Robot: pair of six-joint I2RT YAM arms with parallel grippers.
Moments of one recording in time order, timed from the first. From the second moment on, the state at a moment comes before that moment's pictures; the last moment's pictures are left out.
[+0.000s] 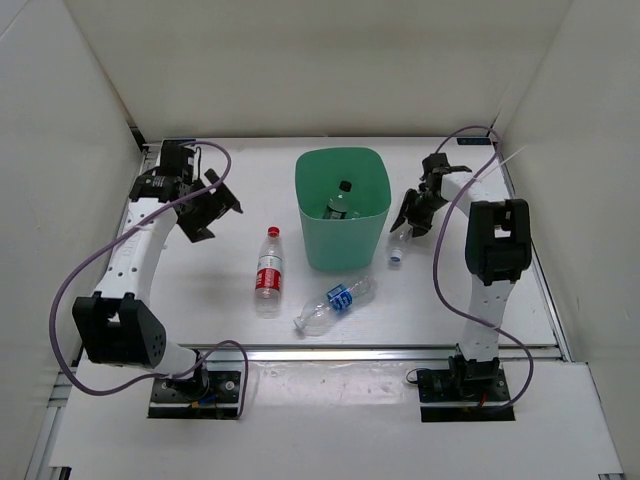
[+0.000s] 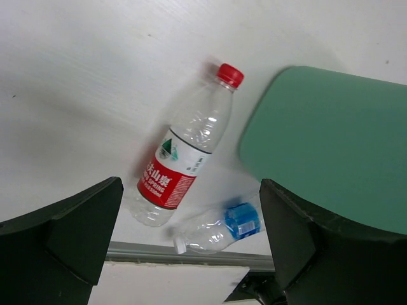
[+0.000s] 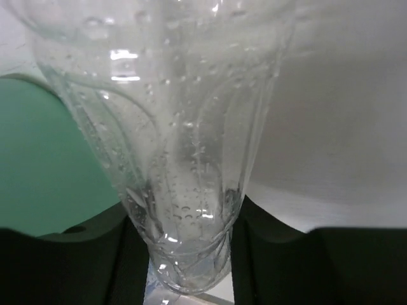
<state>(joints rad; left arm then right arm) -0.07 1.45 1.42 -0.99 0.12 -0.72 0.12 2.09 1.55 -0.80 -0.32 0.47</state>
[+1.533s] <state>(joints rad) -0.34 1.91 1.27 -0.72 0.32 -0.63 0.39 1.56 2.20 -1.04 -0.10 0.41</state>
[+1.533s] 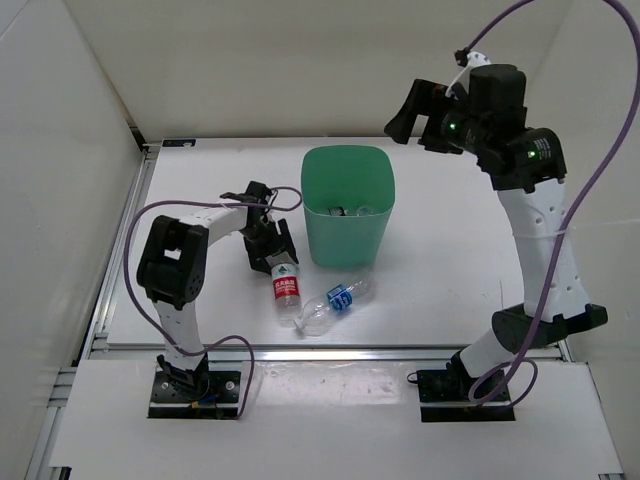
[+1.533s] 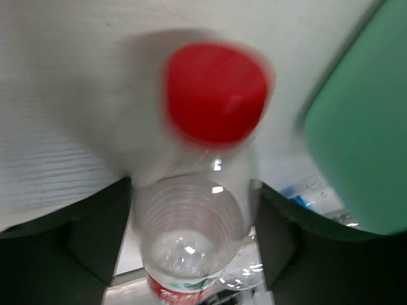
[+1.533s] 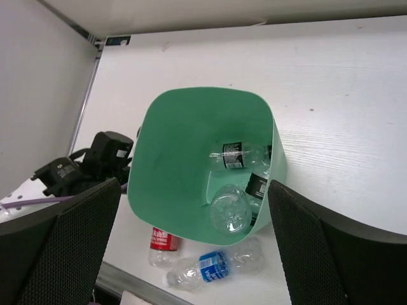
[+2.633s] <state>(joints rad) -0.57 1.99 2.35 -0.88 0.04 -0.59 0.25 1.48 1.99 -1.08 -0.15 0.41</state>
